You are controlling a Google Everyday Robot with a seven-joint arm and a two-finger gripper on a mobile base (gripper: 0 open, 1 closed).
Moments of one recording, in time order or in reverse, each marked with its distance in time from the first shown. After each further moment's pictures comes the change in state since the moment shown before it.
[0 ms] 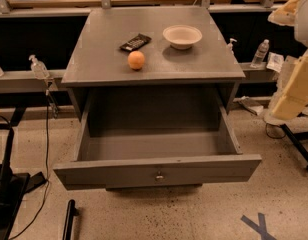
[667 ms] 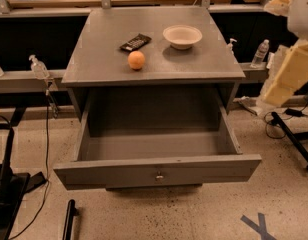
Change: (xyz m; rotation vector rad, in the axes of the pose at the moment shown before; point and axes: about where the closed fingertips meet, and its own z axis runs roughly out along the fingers) arm -0.005 -0.027 0.011 0.052 -0.043 -0.005
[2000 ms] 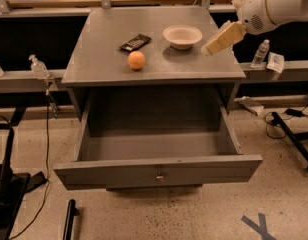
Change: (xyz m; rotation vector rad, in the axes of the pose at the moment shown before) arm -0.029 -0.174 0.163 0.101 -0.476 0.318
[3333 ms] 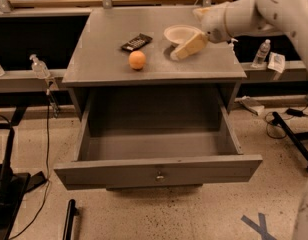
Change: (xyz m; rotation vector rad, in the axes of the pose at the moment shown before) arm -0.022 0.016 0.102 -0.130 -0.170 -0.043
